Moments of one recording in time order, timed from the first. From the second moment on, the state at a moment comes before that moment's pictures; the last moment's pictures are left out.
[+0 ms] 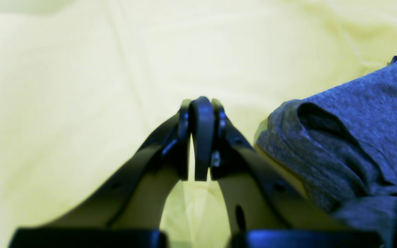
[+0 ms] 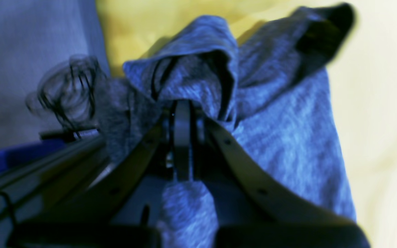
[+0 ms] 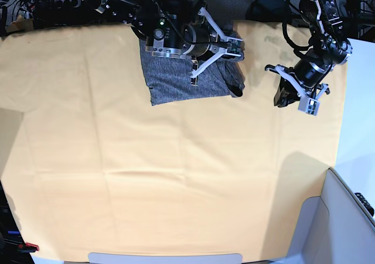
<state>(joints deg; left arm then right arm) 11.8 -9.4 -24.7 105.1 -28.2 -34.3 50.5 3.2 8.9 -49.8 109.0 8.2 33.2 -67.3</state>
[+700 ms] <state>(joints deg) 12.0 -9.4 -24.7 105.1 -28.2 -34.3 50.5 7.2 3.8 -43.3 116.4 8.4 28.4 -64.8</state>
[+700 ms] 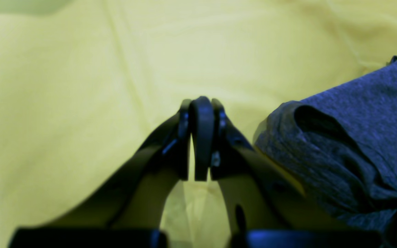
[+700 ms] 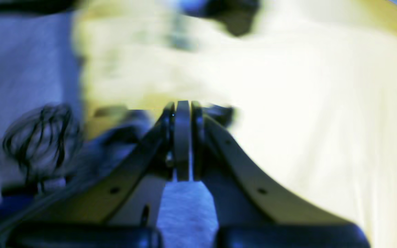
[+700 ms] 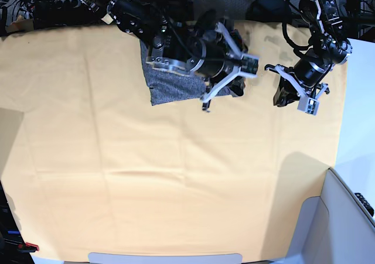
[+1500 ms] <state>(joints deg) 20.7 -15.4 -24.6 105.0 -28.3 -34.1 51.4 0.3 18.4 -3.5 94.5 55.3 15.2 -57.4</state>
